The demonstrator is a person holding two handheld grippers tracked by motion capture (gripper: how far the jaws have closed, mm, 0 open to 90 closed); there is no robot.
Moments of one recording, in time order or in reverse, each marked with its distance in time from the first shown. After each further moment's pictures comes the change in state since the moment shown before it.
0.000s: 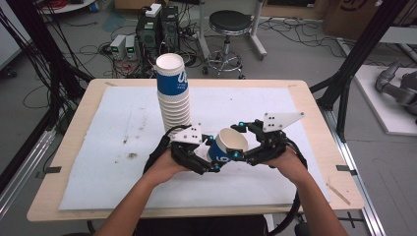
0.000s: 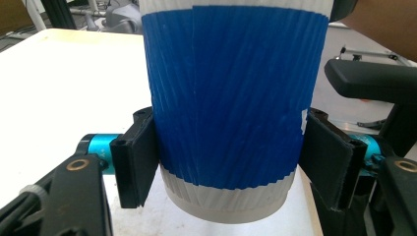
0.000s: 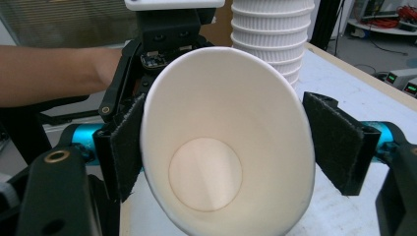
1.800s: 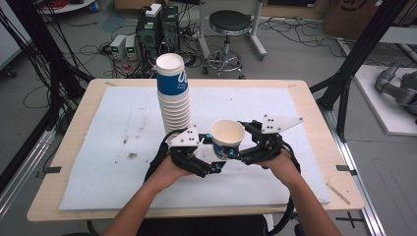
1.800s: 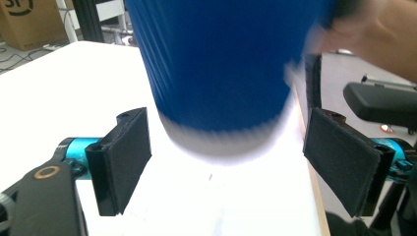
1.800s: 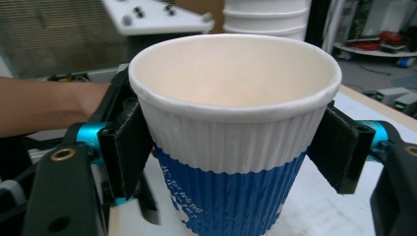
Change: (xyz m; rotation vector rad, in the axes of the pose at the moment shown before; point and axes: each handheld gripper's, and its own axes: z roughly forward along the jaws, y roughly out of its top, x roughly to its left) left arm -0.009 -0.013 -0.002 -0.081 0.098 -0.042; right arm 0.000 -0.008 0.007 -0.099 -0.048 0.003
